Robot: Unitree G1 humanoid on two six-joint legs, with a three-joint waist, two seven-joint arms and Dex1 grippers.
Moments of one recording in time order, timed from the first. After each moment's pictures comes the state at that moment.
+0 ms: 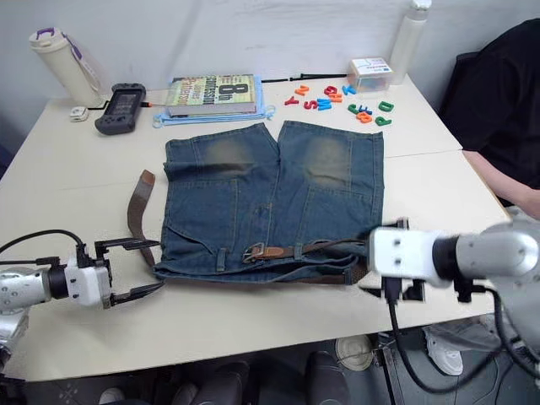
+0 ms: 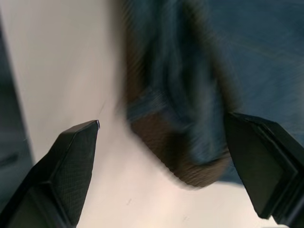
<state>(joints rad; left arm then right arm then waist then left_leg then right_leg) -0.09 1.08 -0.05 0.30 -0.45 -0.71 -1.05 -0.37 -1.11 -0.13 -0.66 0.28 0.66 1.14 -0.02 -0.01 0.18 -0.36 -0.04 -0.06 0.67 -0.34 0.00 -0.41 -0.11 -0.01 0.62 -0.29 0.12</state>
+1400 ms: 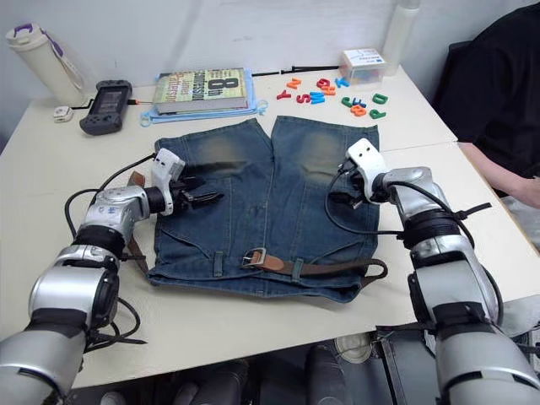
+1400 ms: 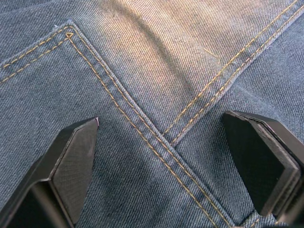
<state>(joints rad) -1.05 0.49 -0.02 1.19 -0.14 0.12 -0.82 -1.10 -0.52 0.22 0.98 0.01 0.37 0.79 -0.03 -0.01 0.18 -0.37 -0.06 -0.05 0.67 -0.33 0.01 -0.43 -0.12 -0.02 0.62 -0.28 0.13</state>
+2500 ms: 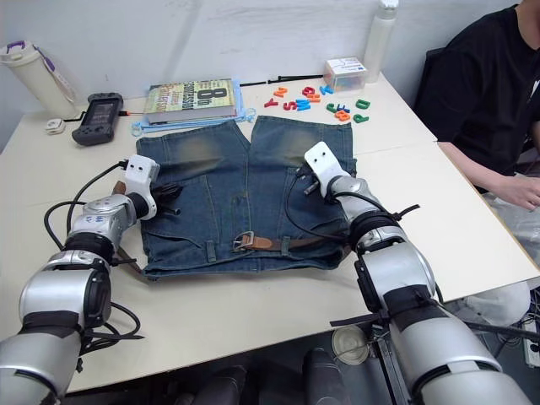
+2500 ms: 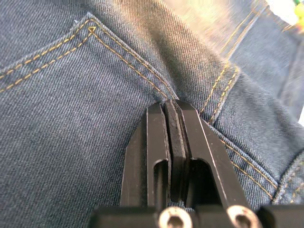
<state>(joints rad) -1.01 0.56 0.10 1.25 -0.09 0.09 -0.53 -1.23 -0.22 0.15 1.34 -0.17 -0.02 0.25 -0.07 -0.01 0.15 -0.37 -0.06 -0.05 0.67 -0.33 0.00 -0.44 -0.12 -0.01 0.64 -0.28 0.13</state>
